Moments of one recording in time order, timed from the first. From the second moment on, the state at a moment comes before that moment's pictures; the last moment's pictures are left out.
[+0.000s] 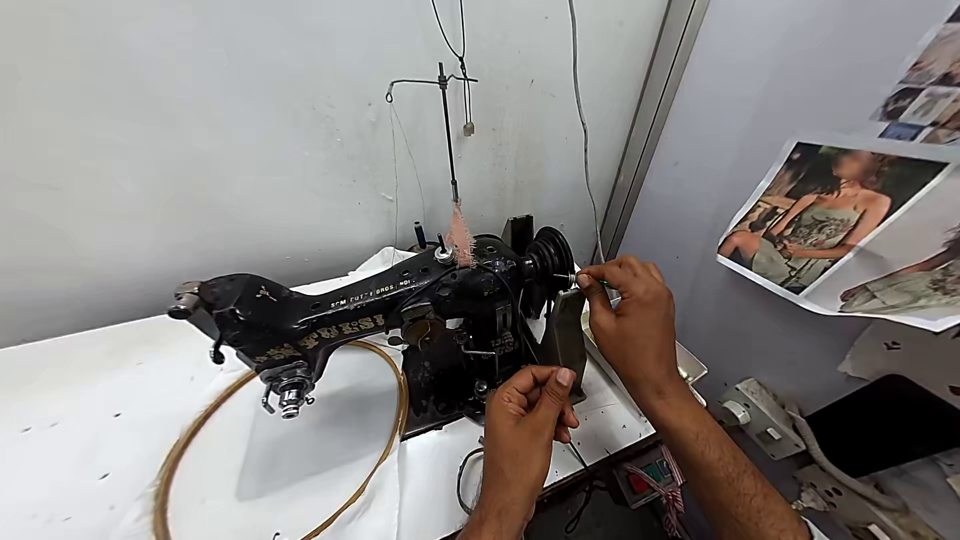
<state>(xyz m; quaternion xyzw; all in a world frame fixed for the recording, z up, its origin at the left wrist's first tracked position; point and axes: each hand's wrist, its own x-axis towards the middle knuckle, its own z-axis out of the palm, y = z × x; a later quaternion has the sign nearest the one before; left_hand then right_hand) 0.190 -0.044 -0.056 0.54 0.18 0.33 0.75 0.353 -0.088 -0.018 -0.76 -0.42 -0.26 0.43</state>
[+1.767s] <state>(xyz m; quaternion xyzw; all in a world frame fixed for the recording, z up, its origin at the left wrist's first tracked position) 0.221 -0.022 -0.043 0.71 0.19 0.36 0.58 0.348 -0.077 -0.035 -0.78 -0.40 -0.30 0.39</state>
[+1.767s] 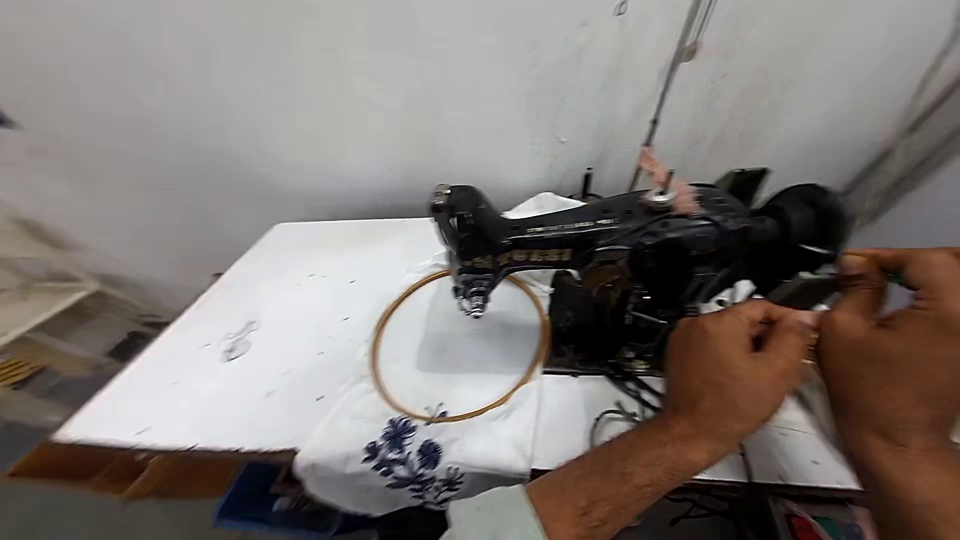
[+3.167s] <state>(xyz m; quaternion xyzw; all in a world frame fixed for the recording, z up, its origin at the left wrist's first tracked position) 0.230 -0.025 -0.048 0.67 0.23 0.40 0.58 0.336 -0.073 -0.027 -0.78 -0.36 -0.38 0.33</state>
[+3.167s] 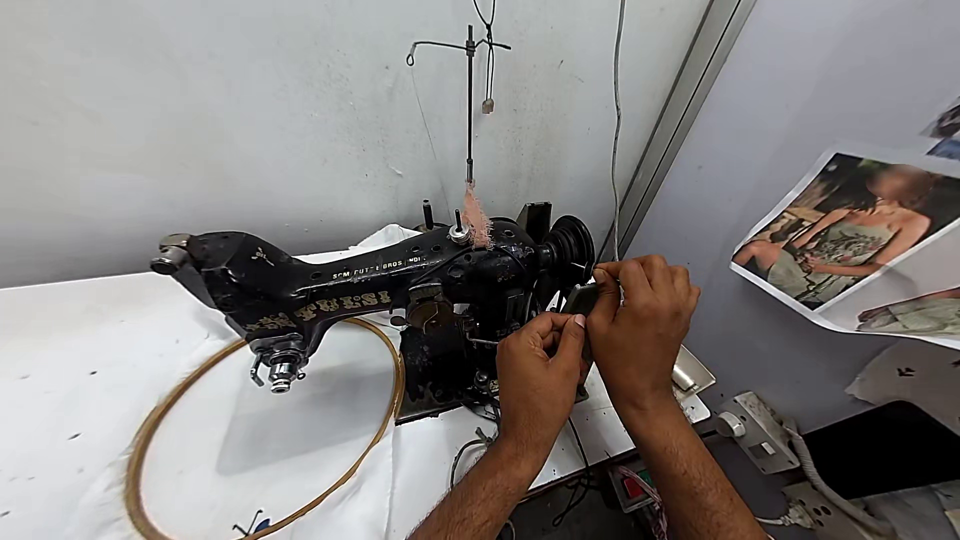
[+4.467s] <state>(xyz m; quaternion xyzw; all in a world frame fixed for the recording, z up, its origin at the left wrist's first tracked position) 0.231 -0.022 -0.050 0.68 0.22 0.42 0.57 0.334 -0.070 -0.029 -0.77 -0.36 -0.43 0.29</state>
